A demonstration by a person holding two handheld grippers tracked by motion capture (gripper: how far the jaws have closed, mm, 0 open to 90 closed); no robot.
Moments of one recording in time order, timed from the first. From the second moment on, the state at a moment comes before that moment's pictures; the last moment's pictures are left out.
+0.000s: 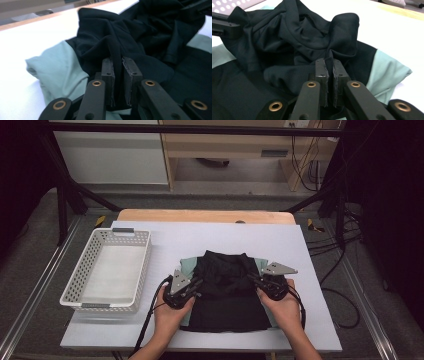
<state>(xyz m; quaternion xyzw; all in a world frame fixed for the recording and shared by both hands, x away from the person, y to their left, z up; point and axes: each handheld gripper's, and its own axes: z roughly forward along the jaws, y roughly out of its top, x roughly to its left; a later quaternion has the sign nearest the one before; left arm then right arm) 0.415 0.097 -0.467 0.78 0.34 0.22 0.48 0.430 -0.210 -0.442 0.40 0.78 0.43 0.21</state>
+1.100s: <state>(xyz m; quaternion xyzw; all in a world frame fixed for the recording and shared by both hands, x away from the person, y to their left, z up) 0.414 0.103 -0.476 0.79 0.37 0.18 0.45 0.414 -0.229 -0.458 0.43 0.79 0.40 0.18</state>
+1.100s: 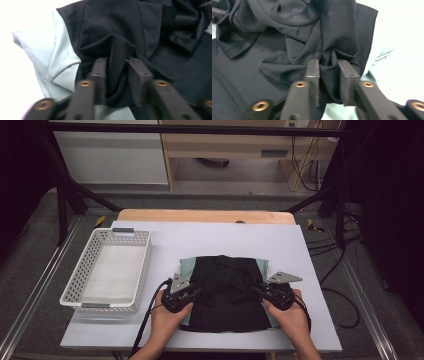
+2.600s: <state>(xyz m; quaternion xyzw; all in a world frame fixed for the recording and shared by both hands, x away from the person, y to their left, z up) 0.475 0.083 -0.457 0.81 0.35 0.17 0.43 0.465 -0.204 -0.427 0.43 0.77 0.41 0.21</state>
